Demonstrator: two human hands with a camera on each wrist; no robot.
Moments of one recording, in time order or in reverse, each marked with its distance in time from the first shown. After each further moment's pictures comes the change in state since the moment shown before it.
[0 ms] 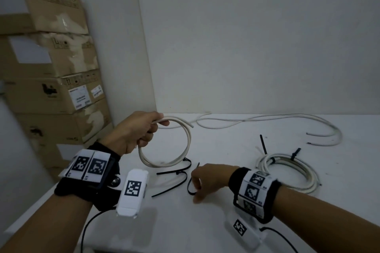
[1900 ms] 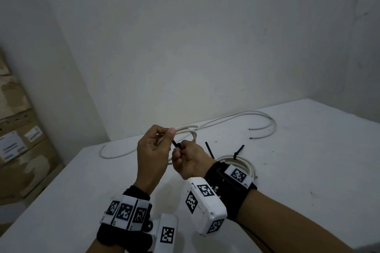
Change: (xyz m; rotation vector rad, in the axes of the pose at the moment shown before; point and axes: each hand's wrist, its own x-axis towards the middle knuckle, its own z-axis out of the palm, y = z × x) left_hand 0.003 0.005 0.183 -0.142 0.205 0.744; right_hand -0.058 0.059 -0.040 2.360 0.589 0.169
